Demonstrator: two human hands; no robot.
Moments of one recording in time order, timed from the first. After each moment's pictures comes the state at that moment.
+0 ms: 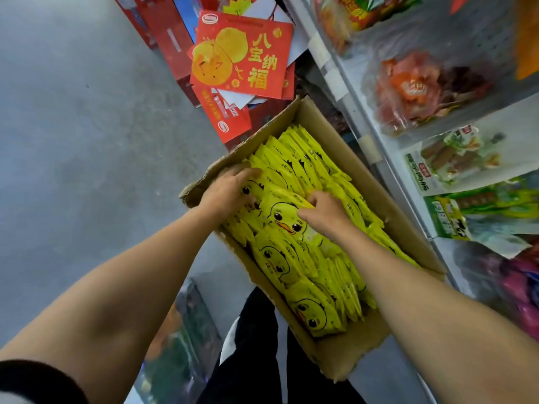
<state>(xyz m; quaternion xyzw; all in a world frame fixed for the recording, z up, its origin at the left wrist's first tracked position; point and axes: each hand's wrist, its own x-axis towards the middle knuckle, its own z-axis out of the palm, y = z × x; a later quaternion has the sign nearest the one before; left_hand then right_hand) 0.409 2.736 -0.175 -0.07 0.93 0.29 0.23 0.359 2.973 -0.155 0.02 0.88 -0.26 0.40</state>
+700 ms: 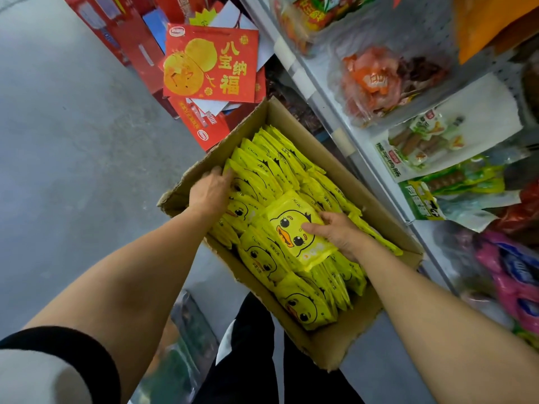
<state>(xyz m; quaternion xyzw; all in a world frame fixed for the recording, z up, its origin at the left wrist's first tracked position) 0.393 2.761 -0.174 -0.09 0.96 0.07 0.26 0.389 3.055 -0.153 0.20 0.69 -0.49 0.48</state>
